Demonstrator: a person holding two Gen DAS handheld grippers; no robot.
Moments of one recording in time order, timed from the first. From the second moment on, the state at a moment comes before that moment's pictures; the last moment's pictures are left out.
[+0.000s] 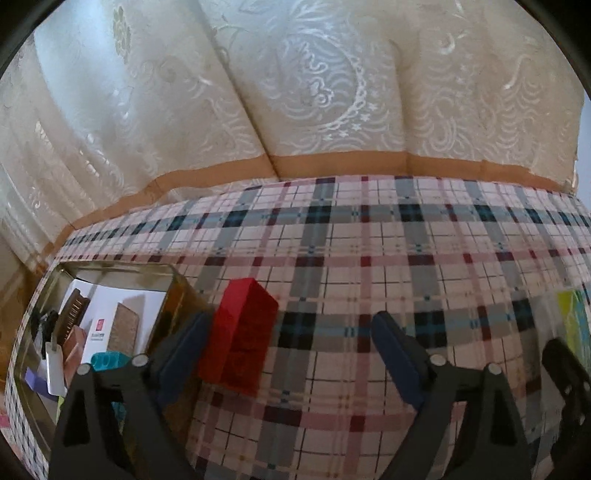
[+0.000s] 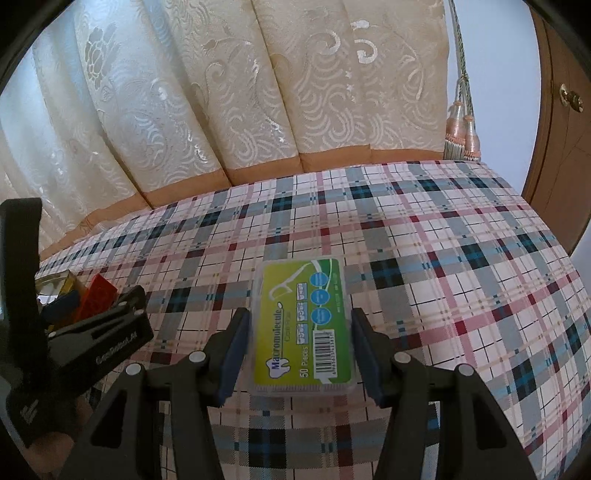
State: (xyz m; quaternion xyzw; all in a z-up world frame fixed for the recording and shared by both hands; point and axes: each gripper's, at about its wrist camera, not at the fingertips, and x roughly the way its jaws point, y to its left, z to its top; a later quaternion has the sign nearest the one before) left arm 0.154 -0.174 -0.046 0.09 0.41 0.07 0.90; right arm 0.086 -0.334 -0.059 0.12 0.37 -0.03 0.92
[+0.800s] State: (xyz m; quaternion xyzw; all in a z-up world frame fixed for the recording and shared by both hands) left arm 0.153 -0.168 -0.049 -0.01 0.43 -0.07 0.90; right arm 0.081 -0.337 -0.049 0.12 0.34 -0.04 0.93
